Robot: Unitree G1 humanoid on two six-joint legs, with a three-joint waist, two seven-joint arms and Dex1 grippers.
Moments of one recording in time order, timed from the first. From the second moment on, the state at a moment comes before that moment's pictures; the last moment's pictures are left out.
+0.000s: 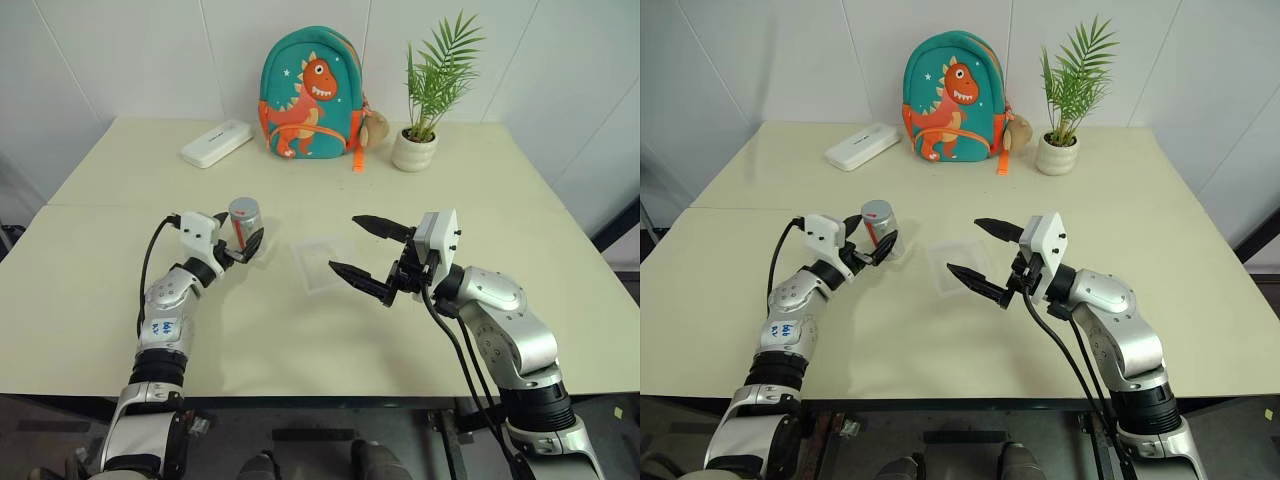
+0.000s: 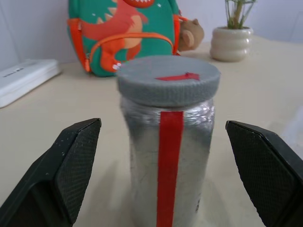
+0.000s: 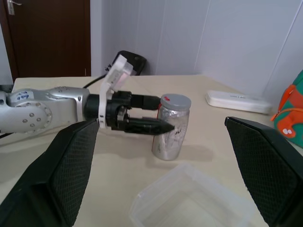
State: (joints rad) left arm -0.68 0.35 0.17 0.61 -0.19 -0.15 -0.47; right arm -0.49 -0.38 0.04 -0.25 0.45 0.27 0.82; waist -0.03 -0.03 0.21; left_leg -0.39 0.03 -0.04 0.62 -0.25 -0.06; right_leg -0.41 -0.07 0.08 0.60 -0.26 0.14
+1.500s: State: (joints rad) left arm -0.50 0.56 0.15 -0.11 -0.52 0.53 -0.74; right arm -0.72 -0.30 0.10 -0.31 0.56 0.79 0.56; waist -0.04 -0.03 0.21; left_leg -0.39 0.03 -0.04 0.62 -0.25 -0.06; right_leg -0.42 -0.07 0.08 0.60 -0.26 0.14
